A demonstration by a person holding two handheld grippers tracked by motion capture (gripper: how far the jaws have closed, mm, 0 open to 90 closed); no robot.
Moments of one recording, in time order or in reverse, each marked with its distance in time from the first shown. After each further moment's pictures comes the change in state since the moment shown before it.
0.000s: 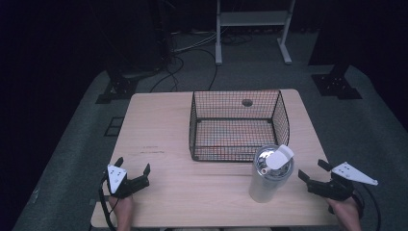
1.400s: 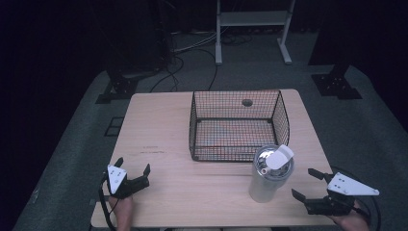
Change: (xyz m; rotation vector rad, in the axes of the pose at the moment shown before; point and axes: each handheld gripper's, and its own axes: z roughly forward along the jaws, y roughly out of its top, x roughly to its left) left arm 0.000 0.000 -0.001 -0.003 -0.002 0.001; right arm 0.048 0.019 -0.034 0.051 0.231 -0.224
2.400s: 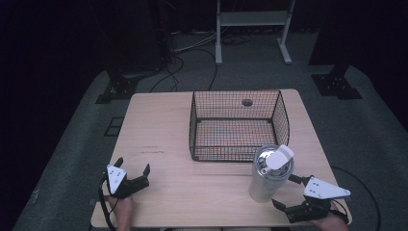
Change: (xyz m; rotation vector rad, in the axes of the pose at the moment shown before) left arm 0.001 0.000 0.000 -0.005 0.000 -0.006; right arm 0.035 0.003 0.036 0.019 0.133 -0.037
